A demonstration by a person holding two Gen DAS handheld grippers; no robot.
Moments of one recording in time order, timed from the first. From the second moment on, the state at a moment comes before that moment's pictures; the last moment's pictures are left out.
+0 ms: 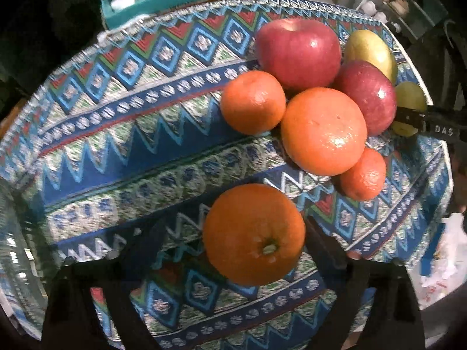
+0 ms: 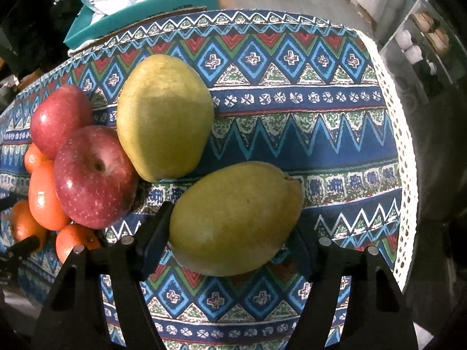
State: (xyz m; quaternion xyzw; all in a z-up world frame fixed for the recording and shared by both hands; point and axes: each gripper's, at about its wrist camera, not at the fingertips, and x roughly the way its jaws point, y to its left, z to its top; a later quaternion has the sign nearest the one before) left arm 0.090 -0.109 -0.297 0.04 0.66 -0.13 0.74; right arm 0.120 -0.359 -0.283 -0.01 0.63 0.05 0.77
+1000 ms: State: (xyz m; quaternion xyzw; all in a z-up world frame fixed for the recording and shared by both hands) left arm 0.054 -0.082 -0.199 0.03 0.58 -0.13 0.81; right arm 0.066 -0.312 -0.190 -0.05 0.53 0.09 0.84
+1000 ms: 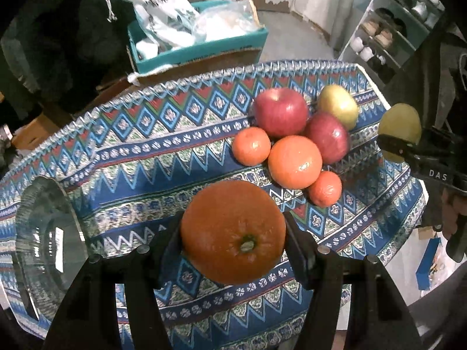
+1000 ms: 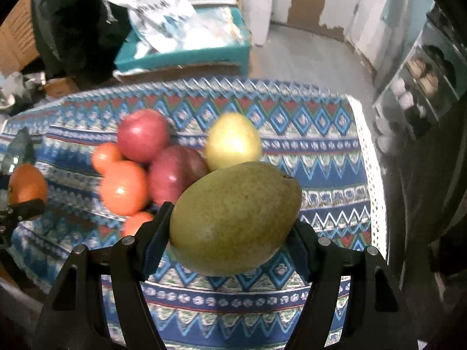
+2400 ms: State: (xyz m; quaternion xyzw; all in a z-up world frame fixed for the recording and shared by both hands) left arm 0.008 0.047 -0.083 -0.03 0.48 -0.07 0.88; right arm 0.041 -0.105 -0.048 -0.07 0.40 0.29 0.87
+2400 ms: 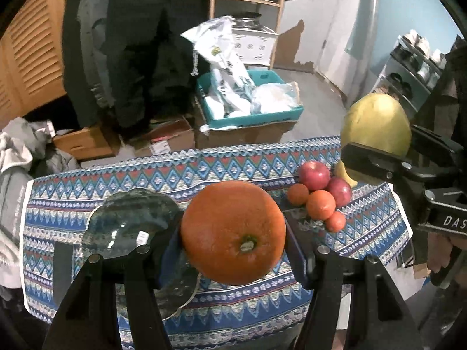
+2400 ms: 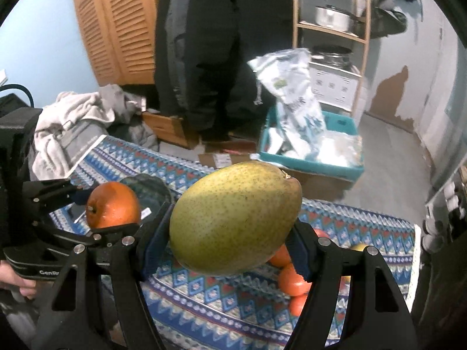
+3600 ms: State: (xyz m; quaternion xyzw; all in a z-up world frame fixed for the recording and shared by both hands) left arm -0.005 0.209 -0.208 -0.12 0.57 0.08 0.81; right arm 0.070 0.075 -0.179 -0.12 0.53 0.36 0.76
